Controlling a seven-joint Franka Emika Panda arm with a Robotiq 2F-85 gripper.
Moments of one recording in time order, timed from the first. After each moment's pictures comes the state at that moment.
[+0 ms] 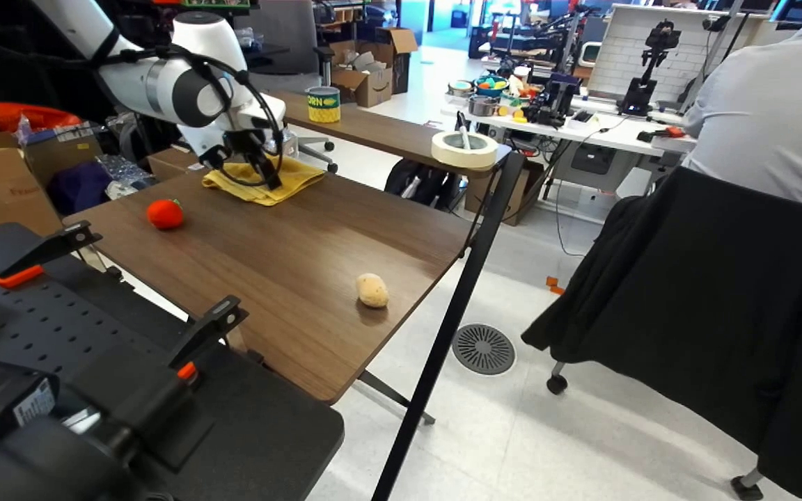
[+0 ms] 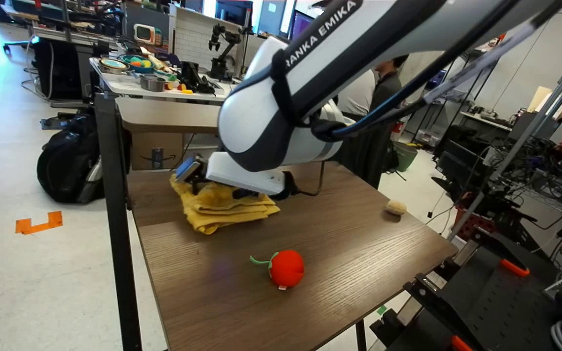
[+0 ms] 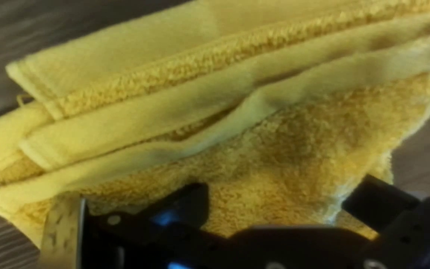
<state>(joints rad) 0.39 1.17 -0.08 -1.39 0.23 2.87 0.51</state>
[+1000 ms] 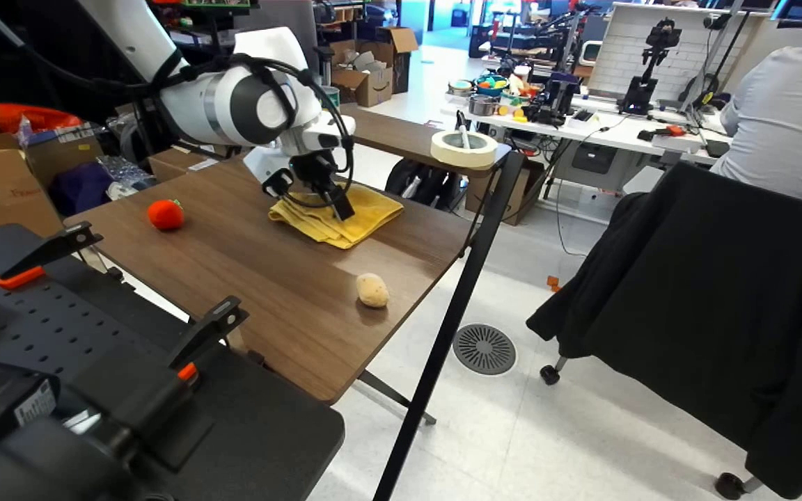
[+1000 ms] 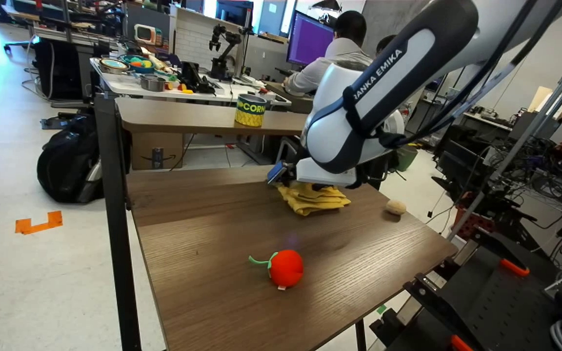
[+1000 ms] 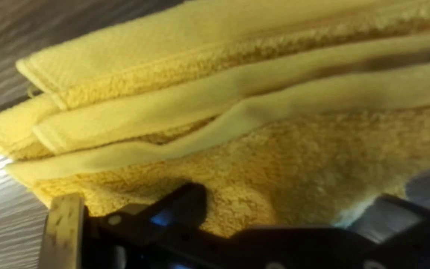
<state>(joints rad) 0.34 1.09 -0.27 -1.62 0.14 2.87 0.51</state>
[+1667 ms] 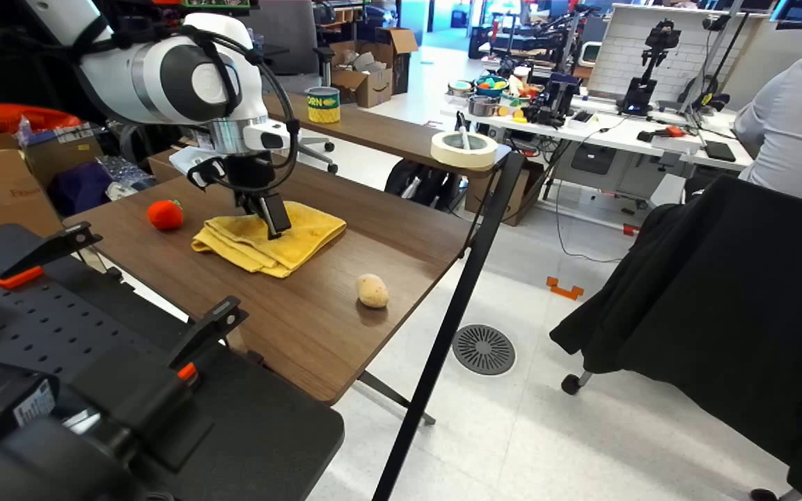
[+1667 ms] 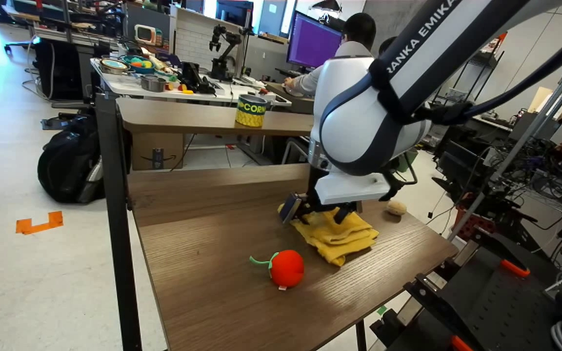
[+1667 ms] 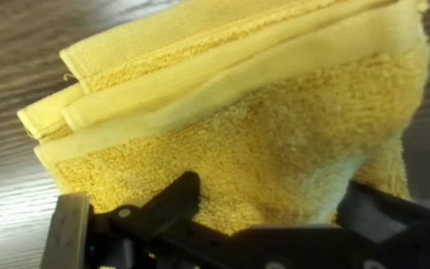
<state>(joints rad) 0.42 0.91 -0.25 -1.87 0.10 2.63 0.47</state>
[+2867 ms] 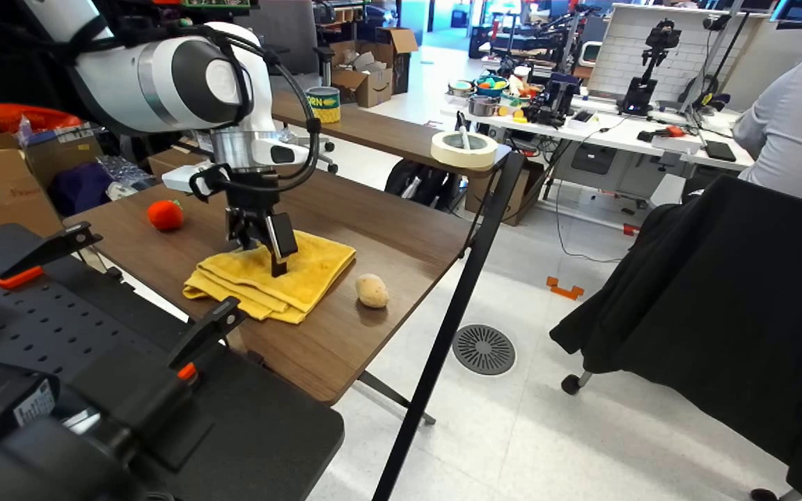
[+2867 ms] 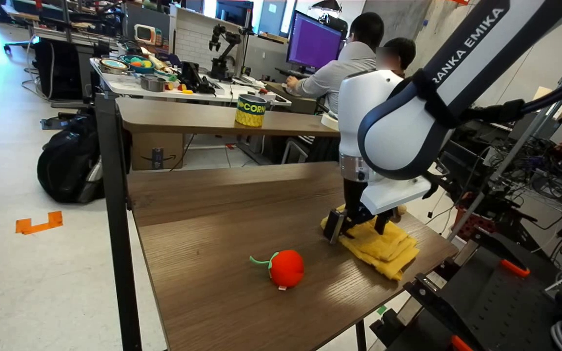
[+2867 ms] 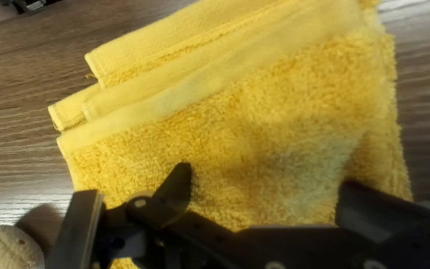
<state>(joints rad) 0.34 0.85 -0.23 -1.98 -0.10 2.51 0.44</state>
